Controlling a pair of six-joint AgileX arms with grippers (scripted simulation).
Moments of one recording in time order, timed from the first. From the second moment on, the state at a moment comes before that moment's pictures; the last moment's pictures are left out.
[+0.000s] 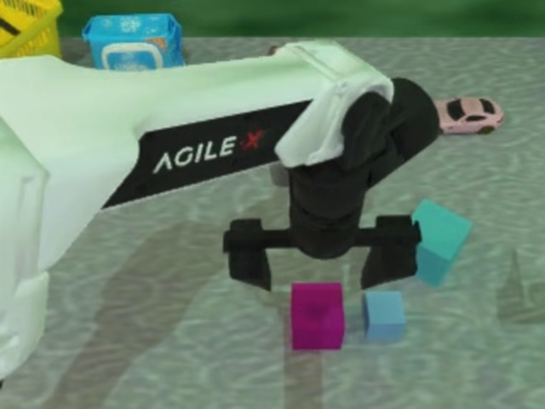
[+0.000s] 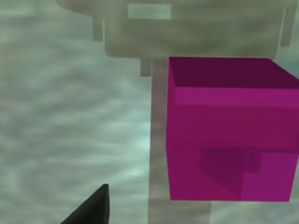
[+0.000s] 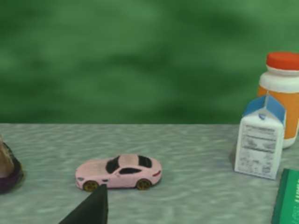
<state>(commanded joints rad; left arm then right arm) -0.89 2.09 1.70 -1.17 -0.01 -0.89 0.00 0.00 0.00 0.00 0.00 0.00</state>
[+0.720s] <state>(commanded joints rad) -0.73 1.75 1.40 -0.97 -0.03 -0.79 0.08 0.31 0.30 -0.20 0.00 -0.10</state>
